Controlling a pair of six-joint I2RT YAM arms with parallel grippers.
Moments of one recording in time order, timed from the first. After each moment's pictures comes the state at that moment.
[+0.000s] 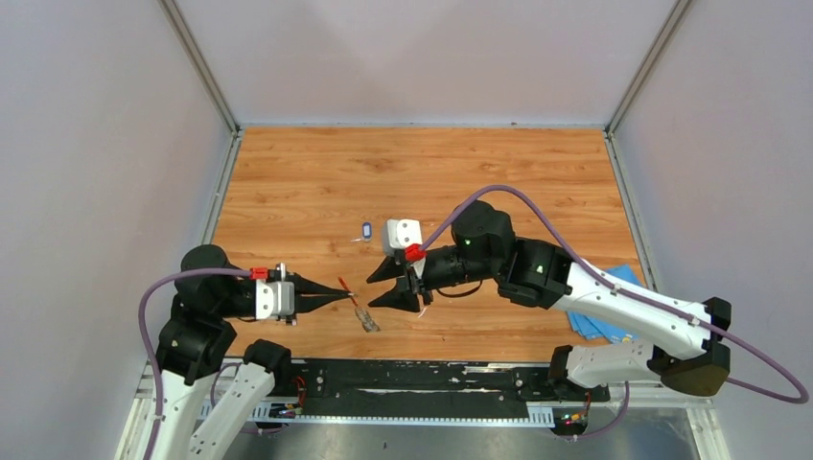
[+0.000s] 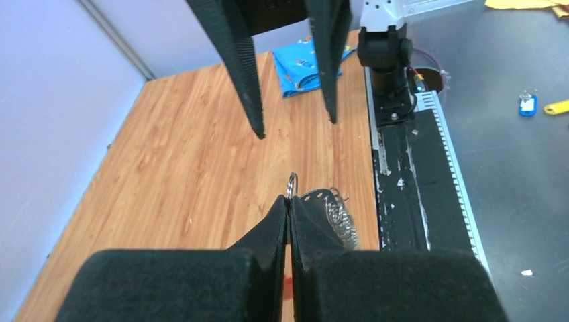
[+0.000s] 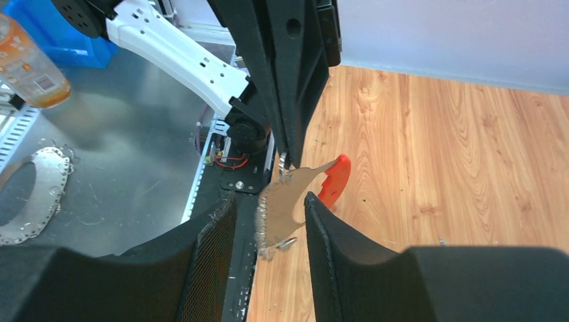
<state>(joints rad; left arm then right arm) -0.30 0.43 0.87 -0.59 1.18 0.46 1.19 1.18 1.29 -0.30 -0.51 -0.17</state>
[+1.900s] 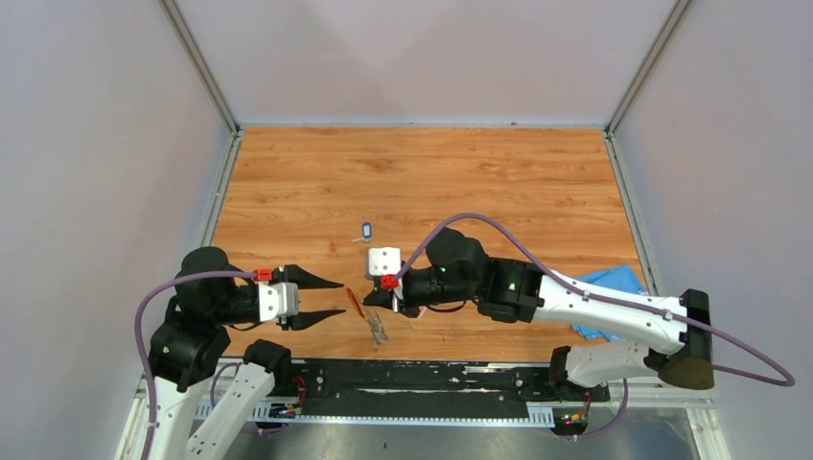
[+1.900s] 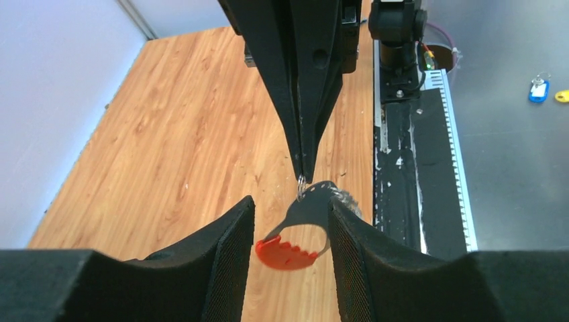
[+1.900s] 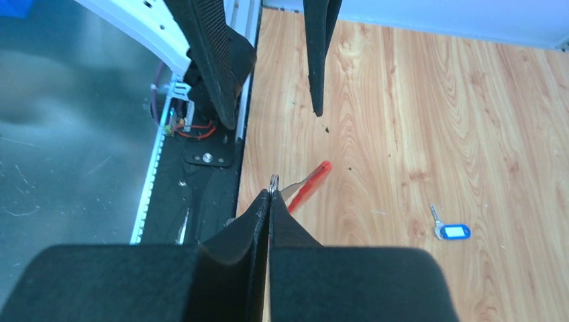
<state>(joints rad) -0.30 0.44 0.93 -0.78 1.08 0.54 1.27 1.25 1.19 -0.27 -0.30 -0.27</state>
